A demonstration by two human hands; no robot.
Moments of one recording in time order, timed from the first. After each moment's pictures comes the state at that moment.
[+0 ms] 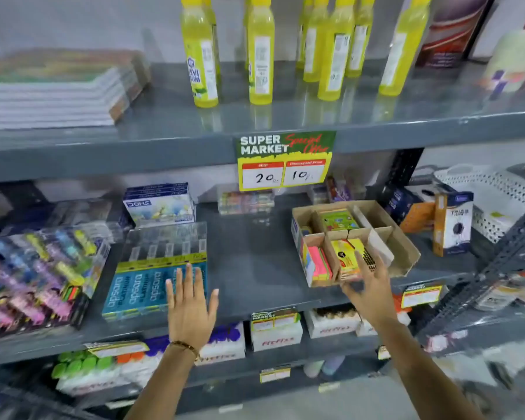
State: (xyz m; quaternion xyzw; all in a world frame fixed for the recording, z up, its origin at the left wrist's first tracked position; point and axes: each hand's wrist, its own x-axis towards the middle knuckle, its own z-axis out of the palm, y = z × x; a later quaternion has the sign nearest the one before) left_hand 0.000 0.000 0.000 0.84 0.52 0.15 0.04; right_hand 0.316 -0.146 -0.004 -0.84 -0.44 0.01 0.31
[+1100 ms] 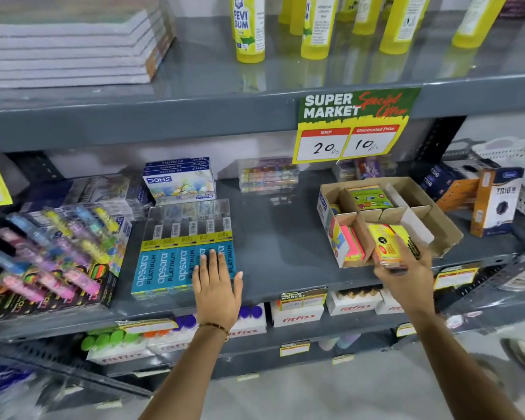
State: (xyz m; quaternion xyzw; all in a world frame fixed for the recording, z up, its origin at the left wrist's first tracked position) left_hand -0.007 0.011 -0.015 0.81 0.57 0.11 0.07; right_hand 0.307 -0.144 -0.022 -0.84 -0.37 -0.05 0.40
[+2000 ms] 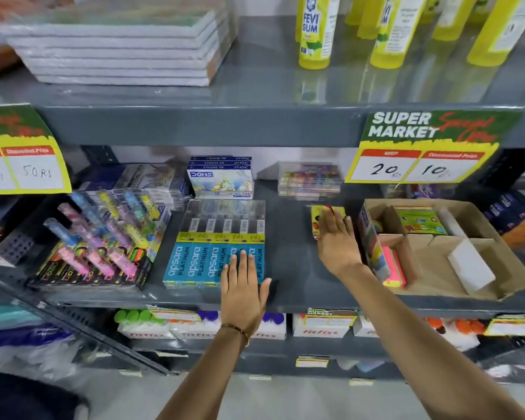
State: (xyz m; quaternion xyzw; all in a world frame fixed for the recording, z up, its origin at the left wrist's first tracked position) left_hand -0.009 0.012 -0.021 0.82 0.56 0.13 0.08; right_hand 0.217 0.040 0.000 -0.79 -0.61 -0.02 0.03
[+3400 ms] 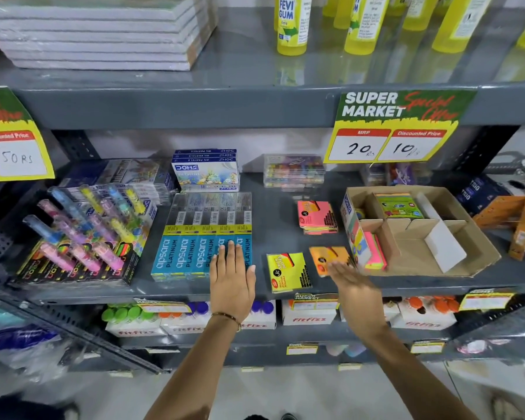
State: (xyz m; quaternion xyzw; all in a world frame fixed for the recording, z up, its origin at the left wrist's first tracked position) left_hand -0.009 0.012 -0.024 0.82 0.56 0.14 0.05; right_hand 0.203 -0.103 -0.005 -0.72 -0.66 -0.13 0.17
